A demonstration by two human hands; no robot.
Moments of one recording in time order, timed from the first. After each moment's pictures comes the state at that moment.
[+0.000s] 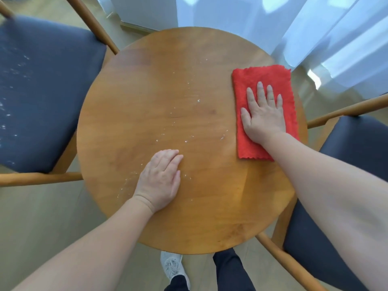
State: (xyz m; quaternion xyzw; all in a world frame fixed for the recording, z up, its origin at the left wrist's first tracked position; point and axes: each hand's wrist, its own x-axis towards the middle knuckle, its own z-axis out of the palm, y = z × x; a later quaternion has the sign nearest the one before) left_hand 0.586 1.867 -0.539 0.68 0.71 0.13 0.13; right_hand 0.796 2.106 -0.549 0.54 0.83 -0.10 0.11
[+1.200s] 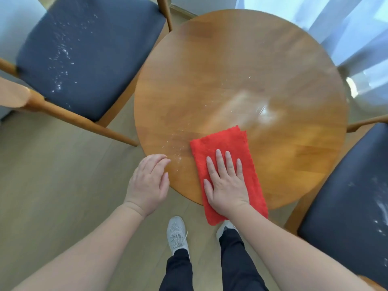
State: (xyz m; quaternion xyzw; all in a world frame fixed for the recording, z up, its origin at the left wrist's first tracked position) left_hand 0.552 1.700 -0.514 0.53 0.82 0.15 0.15; right_hand 0.746 1.815 -0.552 0.37 0.91 -0.14 0.14
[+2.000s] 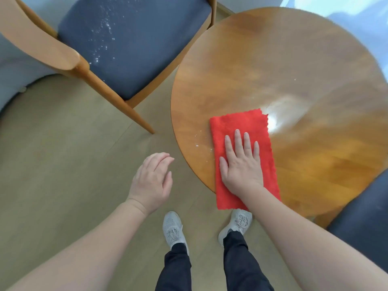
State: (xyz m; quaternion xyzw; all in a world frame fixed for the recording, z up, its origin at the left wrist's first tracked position) left_hand 0.533 1.636 -0.521 0.47 0.85 0.17 0.15; right_hand 0.690 1.828 -0.543 0.35 0.91 -0.13 0.18
